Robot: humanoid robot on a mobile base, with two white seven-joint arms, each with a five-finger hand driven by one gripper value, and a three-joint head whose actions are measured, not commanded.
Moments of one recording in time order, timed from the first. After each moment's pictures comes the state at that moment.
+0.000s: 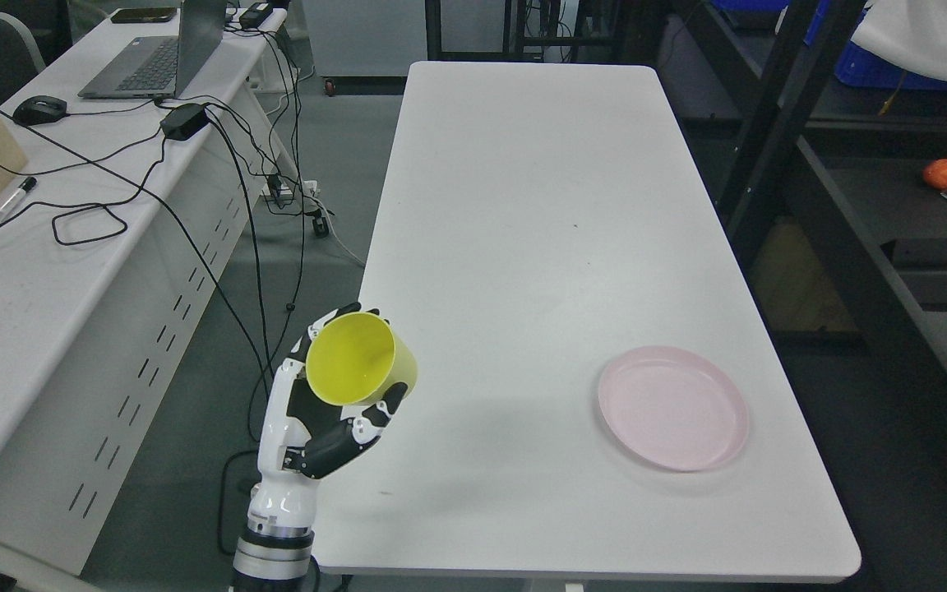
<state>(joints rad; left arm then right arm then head) 0.00 0.00 -0.17 -1.76 0.32 -0.48 -0.12 0.00 0.00 0.00 -0.24 0.00 0.09 -0.12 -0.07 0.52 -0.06</state>
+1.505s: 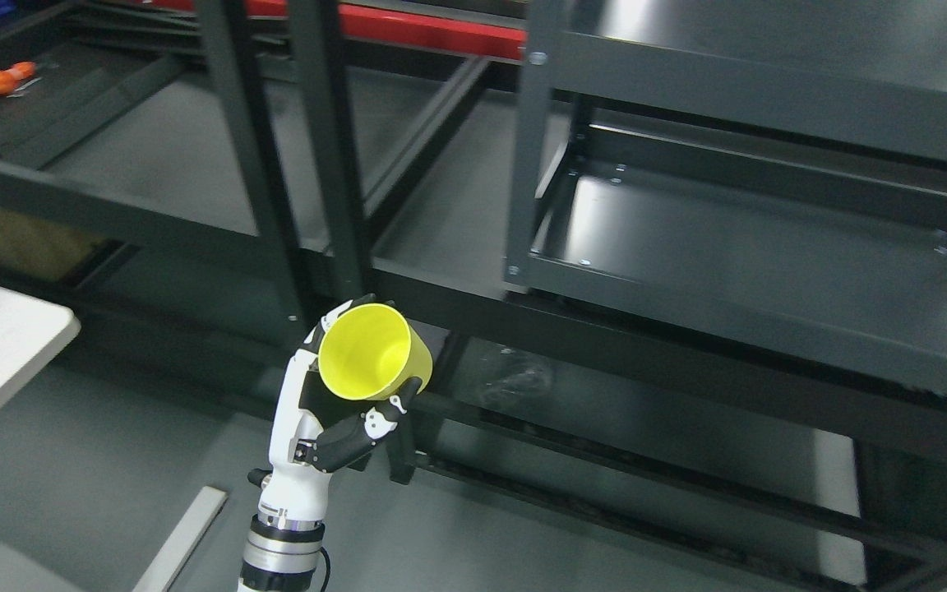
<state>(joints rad) -0.03 0.00 -0.20 -1.77 0.32 -0.47 -0.12 0.00 0.00 0.00 -0.24 0.00 0.09 -0.12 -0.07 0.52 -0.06</state>
